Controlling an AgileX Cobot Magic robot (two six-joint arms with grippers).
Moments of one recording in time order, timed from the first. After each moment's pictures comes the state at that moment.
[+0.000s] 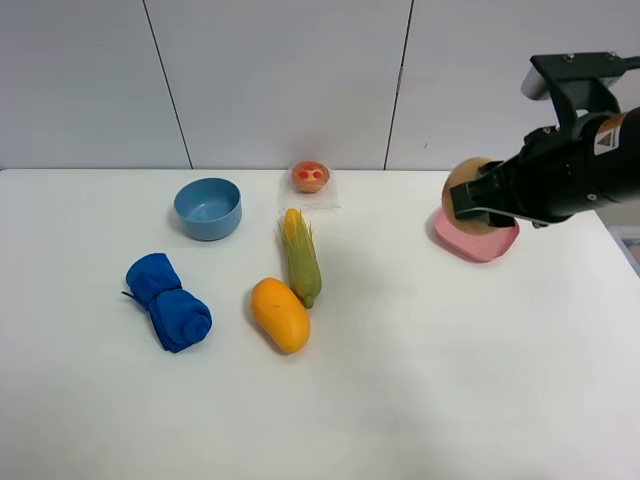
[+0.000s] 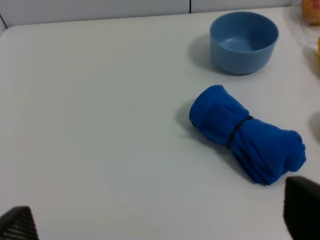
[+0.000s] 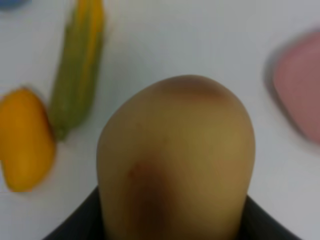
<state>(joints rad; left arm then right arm) 0.13 -0.01 -0.51 -0.06 1.05 0.09 0.42 1.18 -0.92 0.12 0.67 0.02</state>
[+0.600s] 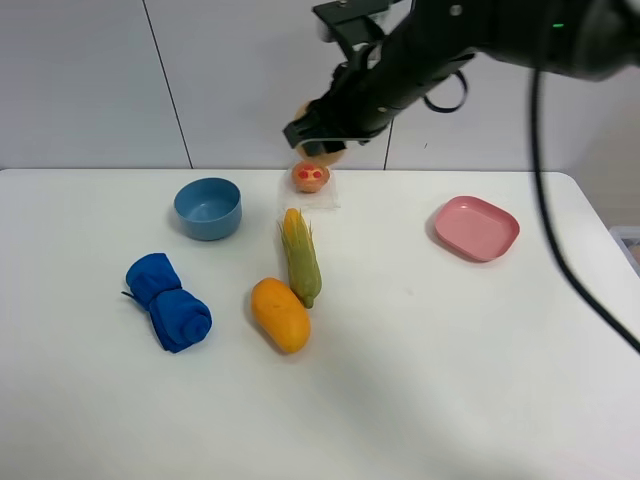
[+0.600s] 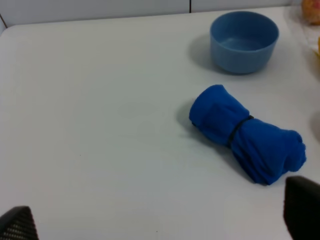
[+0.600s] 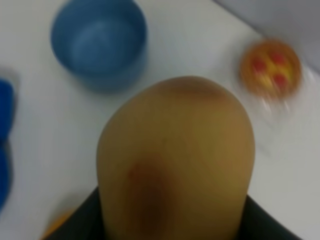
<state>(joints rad) 0.13 -0.01 -0.51 -0.06 1.05 0.09 0.61 1.85 -1.62 0.16 0.68 -0.18</state>
